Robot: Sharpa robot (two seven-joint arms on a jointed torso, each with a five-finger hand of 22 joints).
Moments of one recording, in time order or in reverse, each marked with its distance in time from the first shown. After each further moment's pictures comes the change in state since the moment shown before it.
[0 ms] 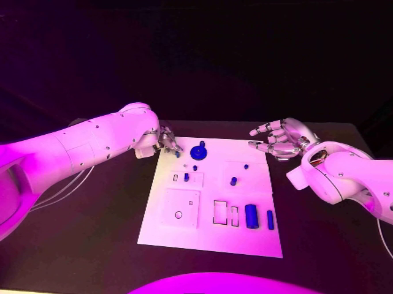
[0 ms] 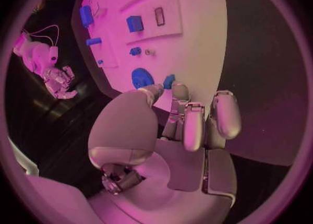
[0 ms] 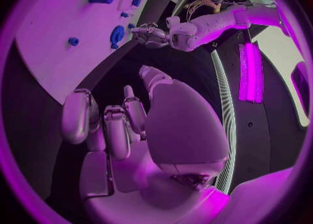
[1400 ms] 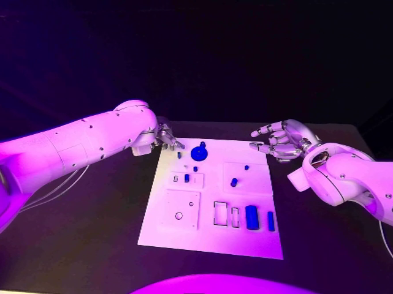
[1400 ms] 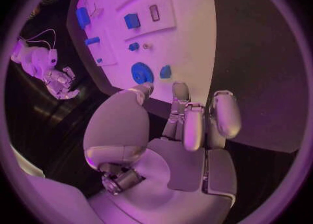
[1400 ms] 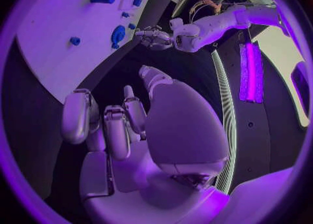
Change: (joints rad) left arm 0.008 -0.048 0.026 0.076 -0.071 -0.025 -0.026; left_hand -0.168 -0.059 -0.088 0.010 0.000 -0.047 0.018 -0.018 0.004 -0.016 0.016 -0.027 -0.015 -0.004 0.004 -0.004 0.000 0.000 -0.007 0.000 -0.001 -0.025; right arm 0.000 -0.004 0.000 0.002 0.000 0.000 0.000; right_hand 0.000 0.000 0.000 0.000 0.000 0.000 0.000 0.000 0.000 0.000 0.000 0.000 0.000 0.000 0.000 0.000 0.000 0.000 0.000 0.000 0.000 0.000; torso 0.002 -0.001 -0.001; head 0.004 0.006
